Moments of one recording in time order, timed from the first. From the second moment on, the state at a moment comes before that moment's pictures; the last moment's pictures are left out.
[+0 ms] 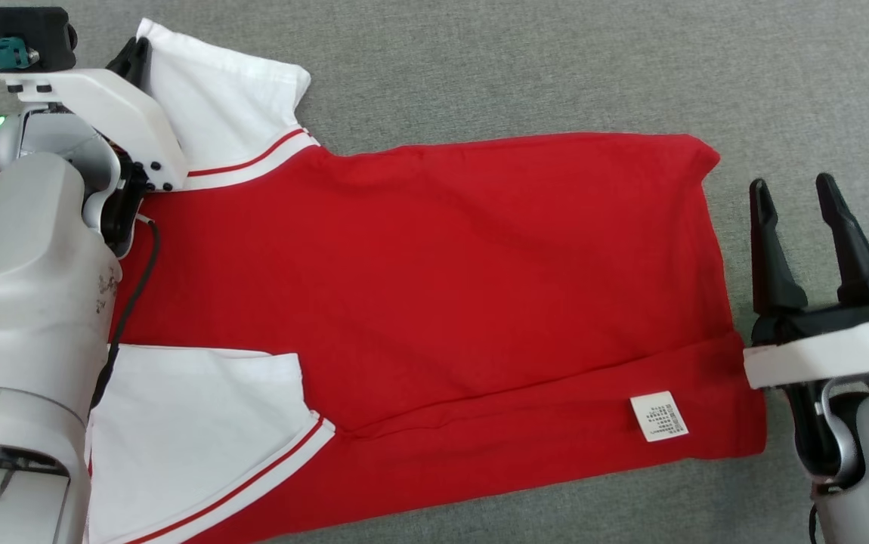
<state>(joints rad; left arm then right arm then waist) -1.13 0.19 -0.30 1.17 -0.45 -0.13 -0.04 -0.28 -0.16 0.06 0.07 0.29 0.13 -0.12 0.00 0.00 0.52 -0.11</state>
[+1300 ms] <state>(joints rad) -1.00 0.21 -0.43 0.82 -0.66 -0.13 -0.26 -0.47 -0.35 0.12 0.24 0.49 0.13 0.05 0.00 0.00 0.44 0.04</state>
